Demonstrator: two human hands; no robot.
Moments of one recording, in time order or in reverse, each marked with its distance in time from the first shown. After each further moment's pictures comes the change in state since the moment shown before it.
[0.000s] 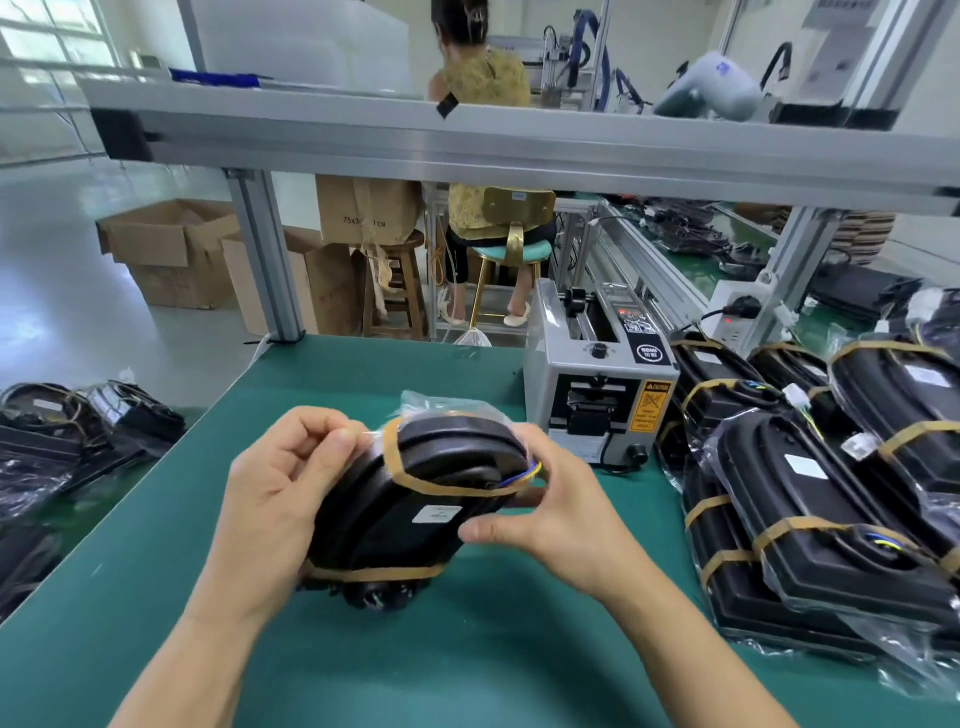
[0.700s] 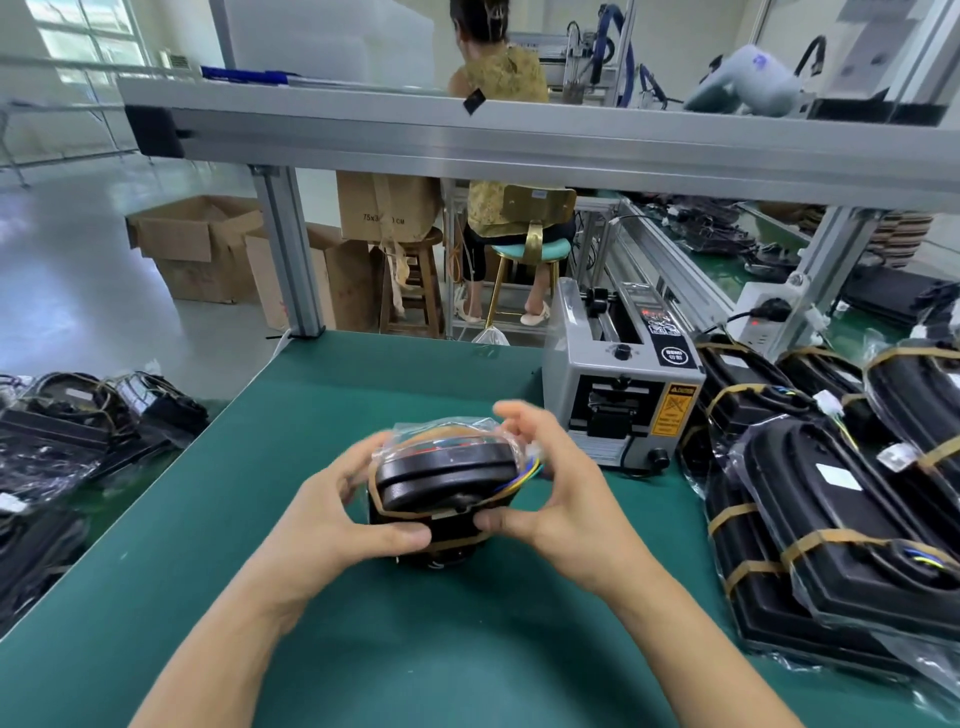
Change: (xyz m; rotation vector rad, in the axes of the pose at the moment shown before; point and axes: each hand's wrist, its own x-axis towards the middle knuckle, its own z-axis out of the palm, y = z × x) left_hand -0.004 -0.028 -0.009 0.062 -0.332 -0.258; right_hand 0.011 0.009 0.005 -0.108 0.025 -0.089
